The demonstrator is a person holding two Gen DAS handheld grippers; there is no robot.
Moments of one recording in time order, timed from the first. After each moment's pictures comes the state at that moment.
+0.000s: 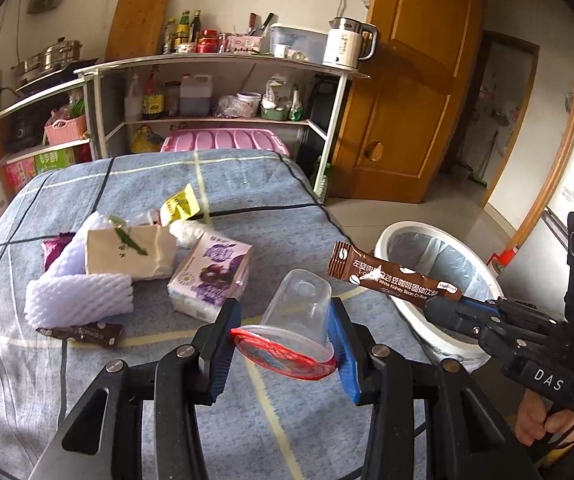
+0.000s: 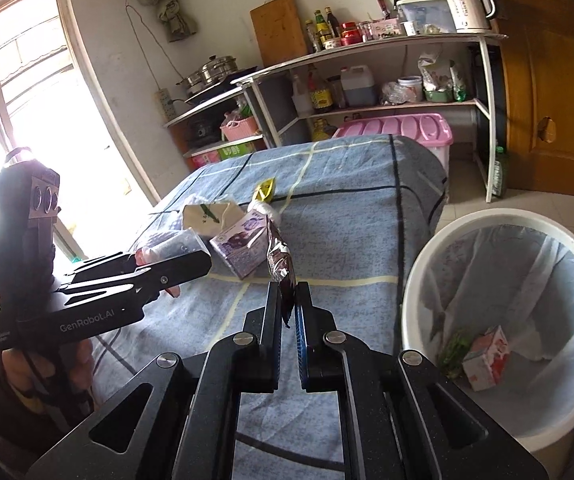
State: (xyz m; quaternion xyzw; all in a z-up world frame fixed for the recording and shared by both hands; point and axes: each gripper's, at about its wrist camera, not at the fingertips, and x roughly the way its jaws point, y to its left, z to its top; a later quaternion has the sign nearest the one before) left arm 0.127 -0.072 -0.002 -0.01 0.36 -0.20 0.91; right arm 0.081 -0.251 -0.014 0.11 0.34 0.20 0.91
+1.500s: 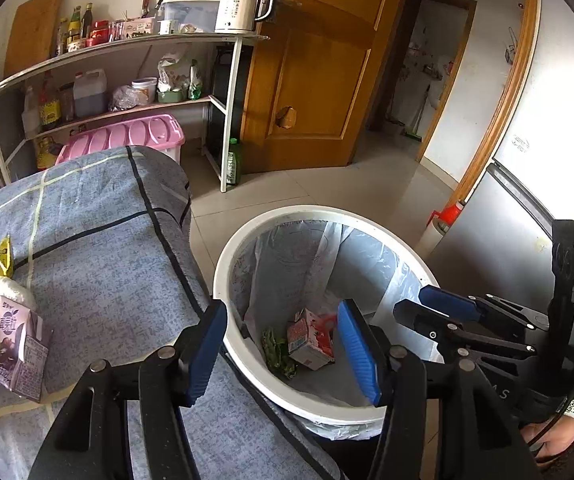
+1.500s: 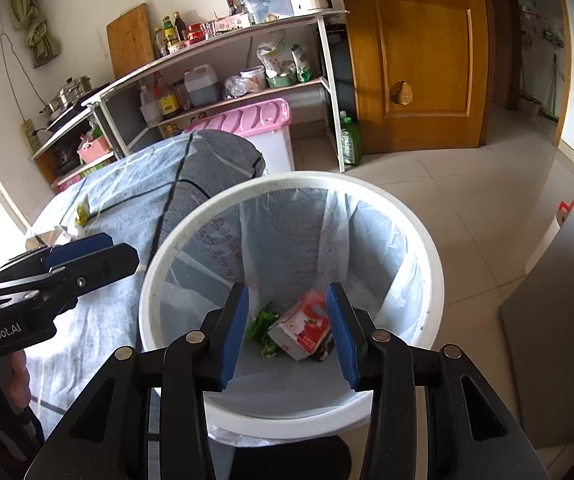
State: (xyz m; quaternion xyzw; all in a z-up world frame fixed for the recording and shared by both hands) left arm 0.154 -0.227 -0.019 0.03 0.39 -0.32 0.86; right arm 0.069 -0.378 -0.038 0.12 0.38 -0.03 0.92
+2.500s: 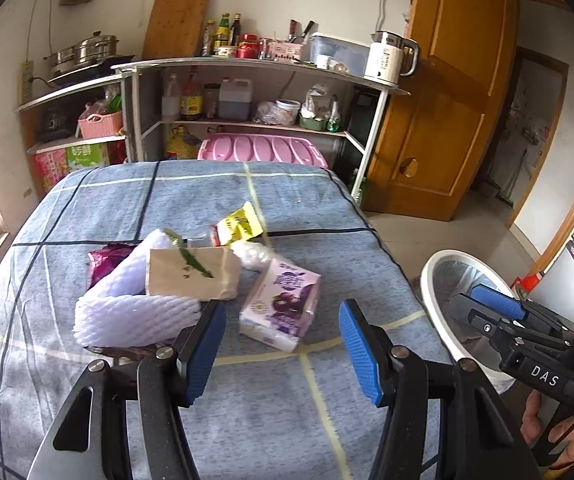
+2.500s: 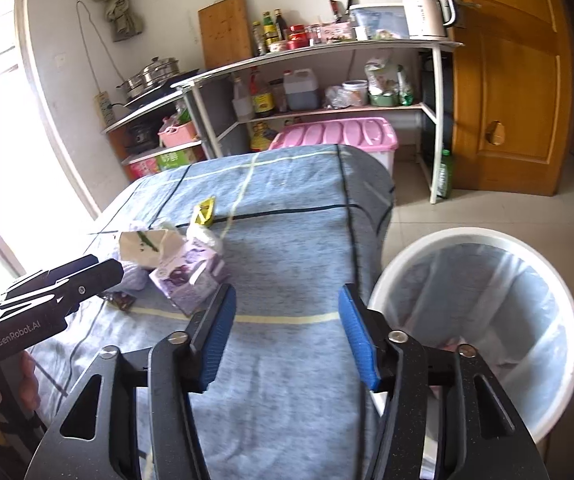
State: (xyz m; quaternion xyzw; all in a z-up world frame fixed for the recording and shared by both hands) left arm 0.152 -0.016 0.008 -0.04 0.36 -0.13 0.92; right arm 0.123 -0.217 -0.006 0.08 0.36 0.10 0.92
